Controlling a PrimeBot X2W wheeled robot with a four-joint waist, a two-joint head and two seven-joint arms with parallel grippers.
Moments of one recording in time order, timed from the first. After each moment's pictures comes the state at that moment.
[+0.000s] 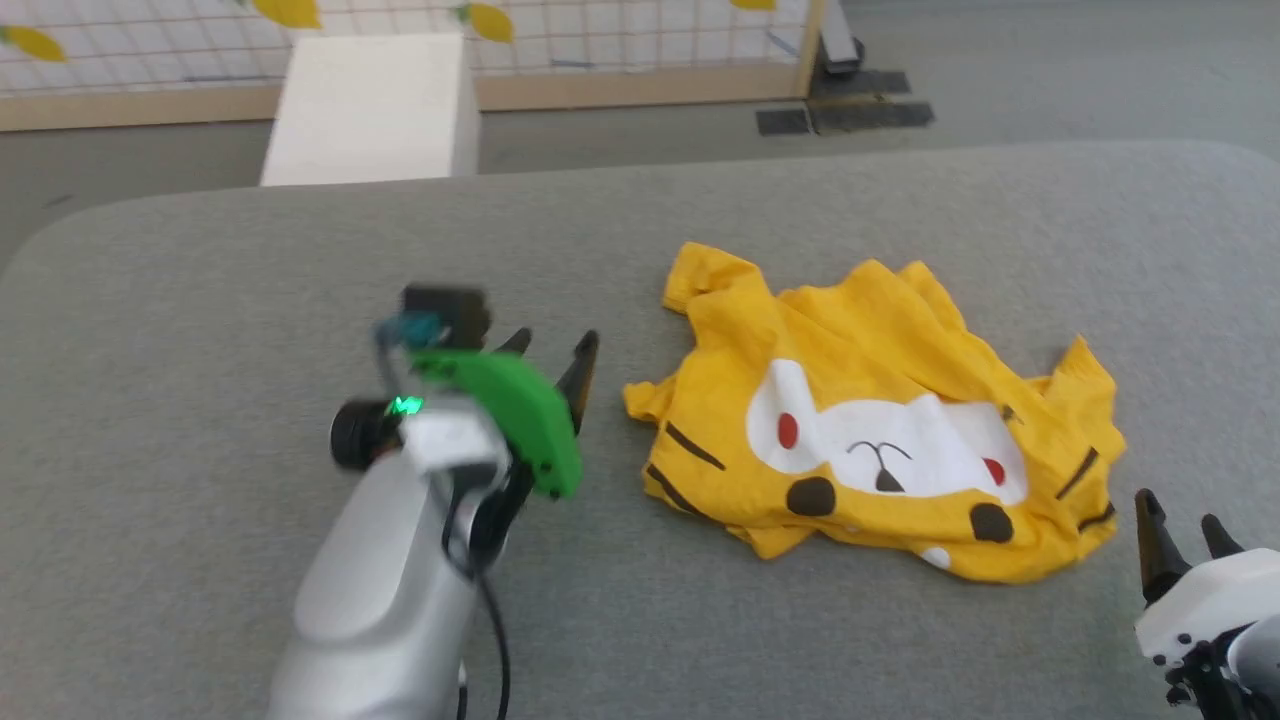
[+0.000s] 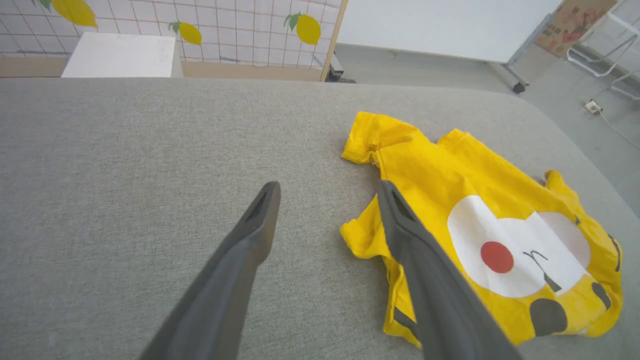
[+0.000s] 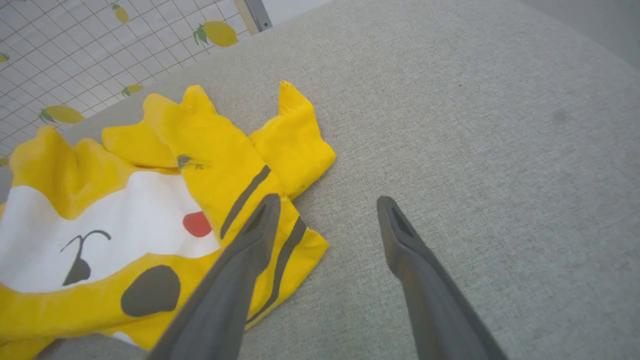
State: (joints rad) left arm -0.49 0.06 -0.26 0.41 -0.44 -0.06 0.25; right arm -0.08 -0.05 -0.40 0.21 0.28 0.13 0.25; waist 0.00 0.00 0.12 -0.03
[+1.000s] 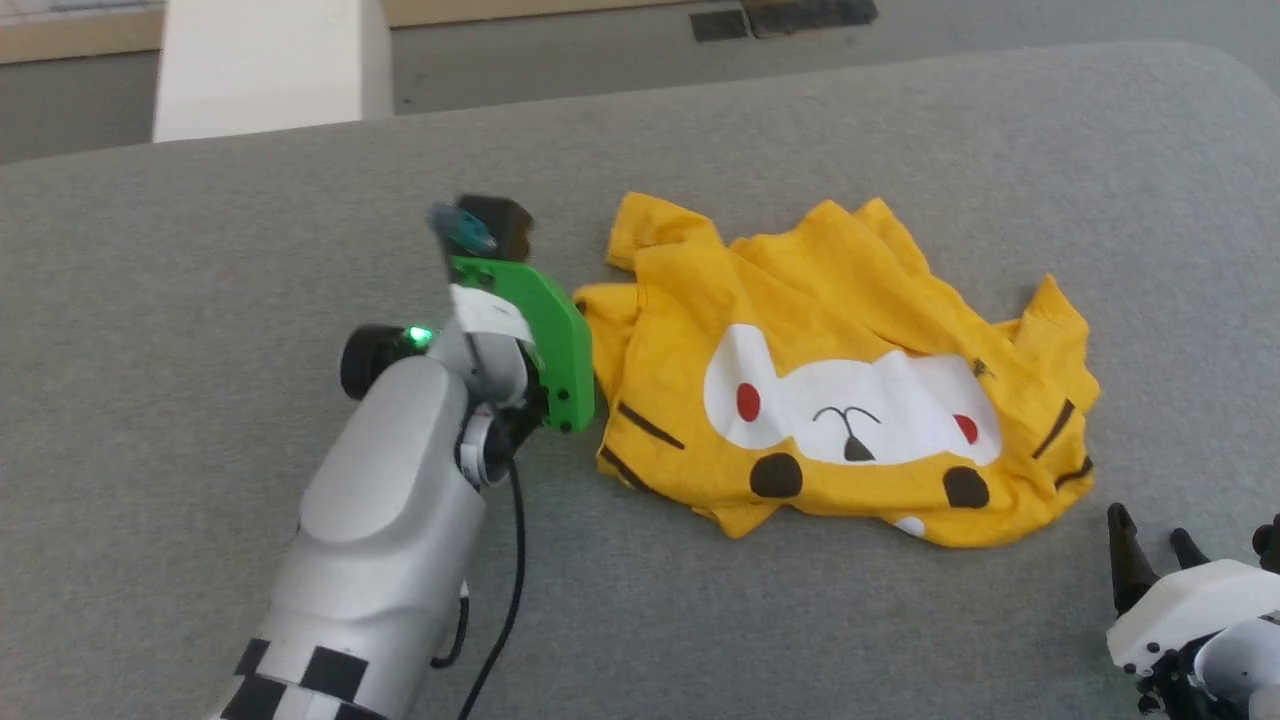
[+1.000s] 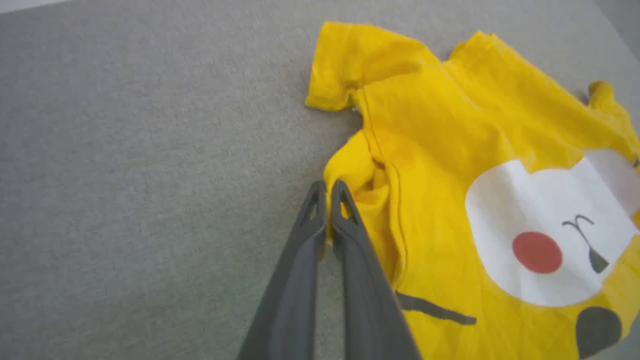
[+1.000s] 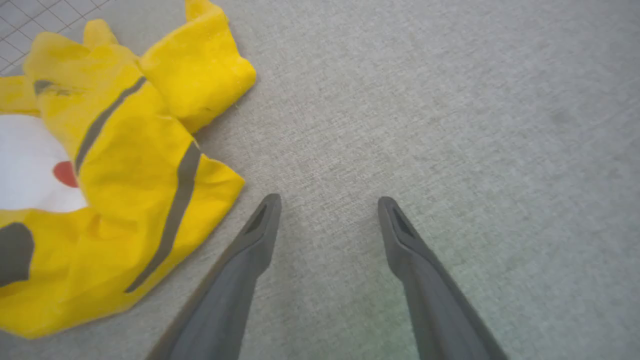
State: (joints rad) left arm -0.70 0.06 -0.35 0.57 -0.45 -0.04 0.50; right arm -0.10 -0.05 -0.38 0.34 0.28 0.13 0.16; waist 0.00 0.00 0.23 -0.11
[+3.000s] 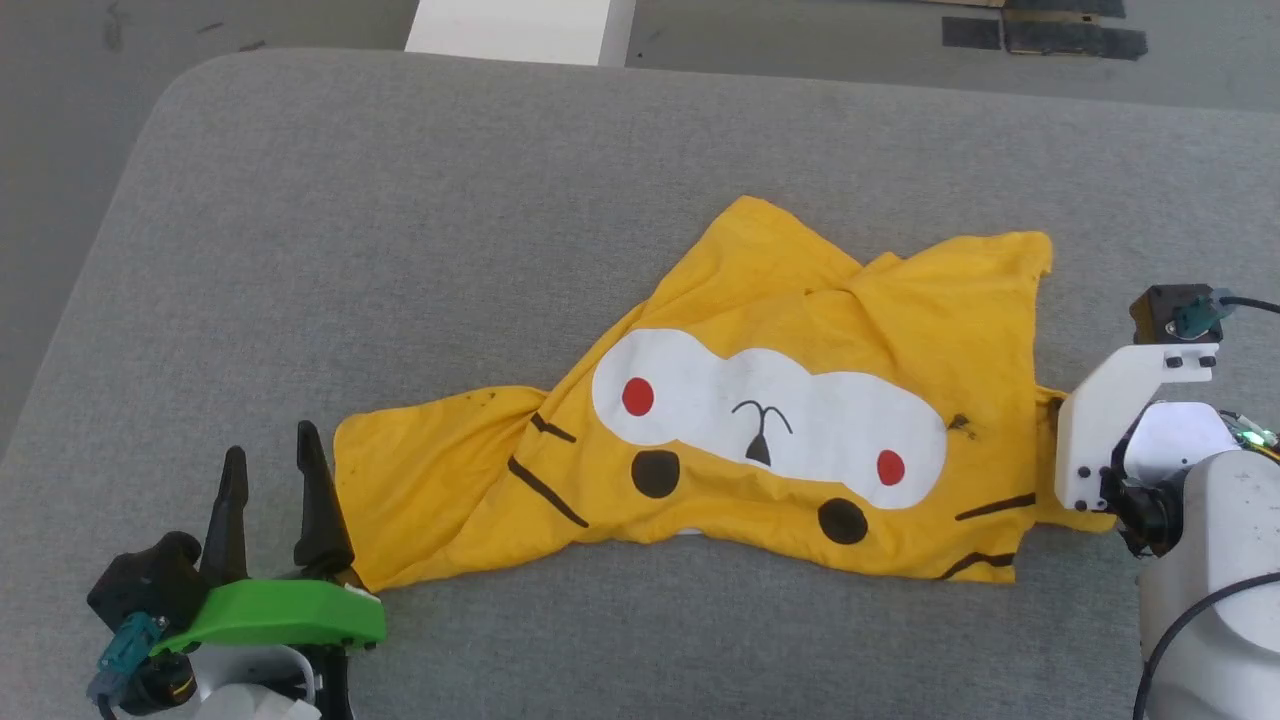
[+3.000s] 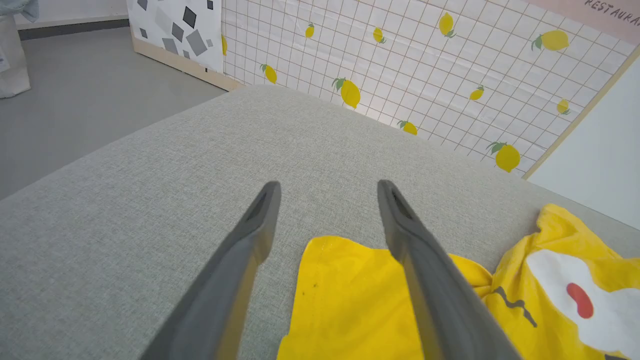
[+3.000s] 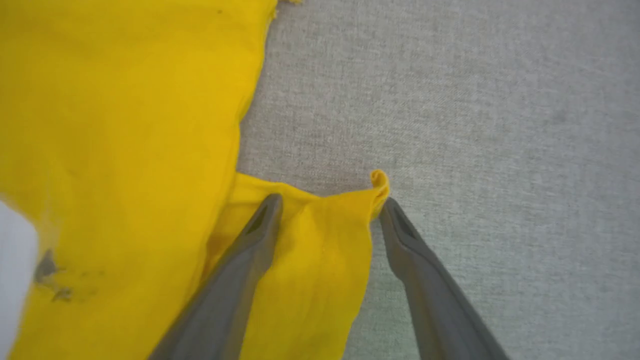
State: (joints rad) left arm -0.04 0.07 0.08 0.08 -0.41 0.00 -0.26; right arm -0.45 -0.05 -0.28 0.39 -0.15 0.13 0.68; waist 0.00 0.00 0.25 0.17
